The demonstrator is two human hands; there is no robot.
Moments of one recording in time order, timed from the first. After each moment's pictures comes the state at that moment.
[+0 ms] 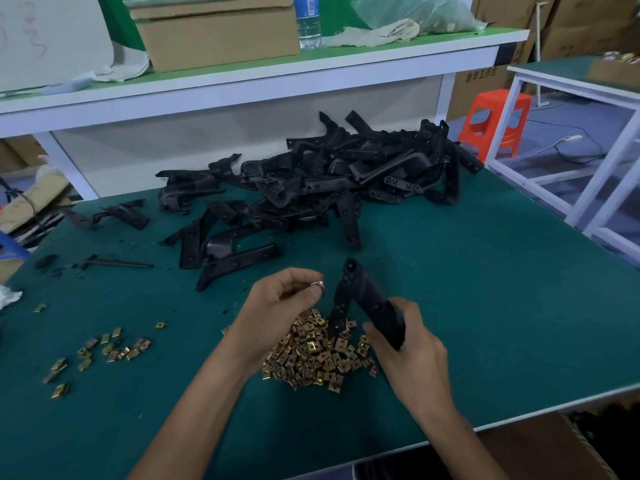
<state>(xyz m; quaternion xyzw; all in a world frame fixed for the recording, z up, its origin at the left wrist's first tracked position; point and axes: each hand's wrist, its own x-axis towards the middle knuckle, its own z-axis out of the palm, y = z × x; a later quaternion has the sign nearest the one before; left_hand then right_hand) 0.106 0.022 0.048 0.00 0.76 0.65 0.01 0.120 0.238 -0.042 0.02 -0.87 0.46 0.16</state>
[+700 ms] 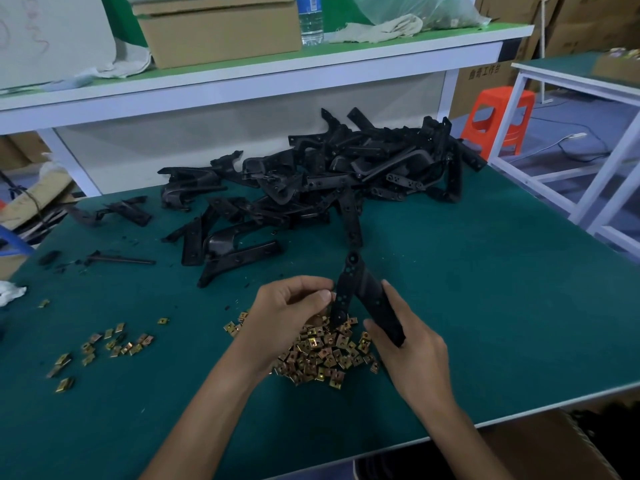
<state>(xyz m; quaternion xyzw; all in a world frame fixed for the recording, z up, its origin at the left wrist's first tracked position) 0.119 0.034 0.050 -0.01 0.74 0.67 0.02 0.122 0.236 -0.037 0.04 -0.88 0.45 0.17</state>
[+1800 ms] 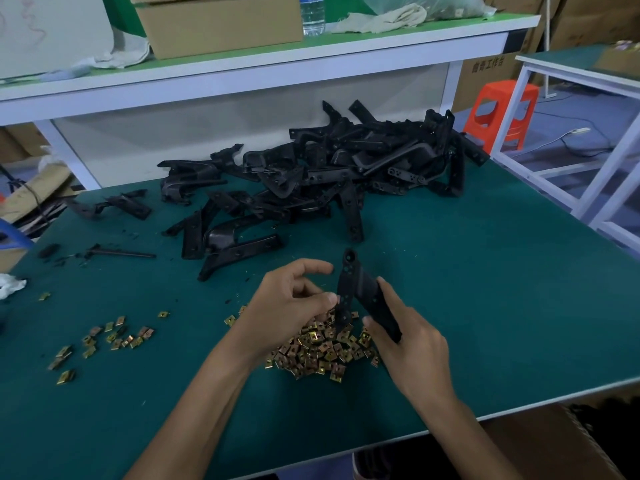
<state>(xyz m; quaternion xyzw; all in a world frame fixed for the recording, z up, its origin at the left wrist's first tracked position) 0.113 0.027 0.058 0.04 0.80 0.60 0.05 0.121 0.236 -0.039 0.07 -0.90 0.39 0.18</state>
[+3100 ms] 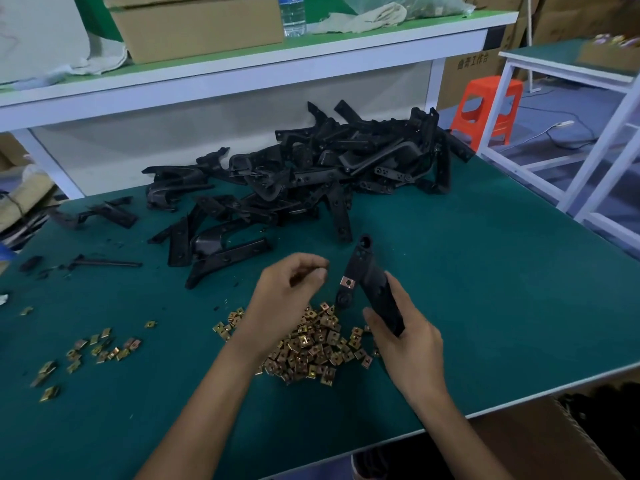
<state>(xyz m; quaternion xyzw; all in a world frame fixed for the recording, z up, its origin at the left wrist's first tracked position) 0.092 0.047 0.049 0.03 0.82 0.57 -0.04 0.119 0.241 -0.039 -0.01 -0.85 0.51 0.15</state>
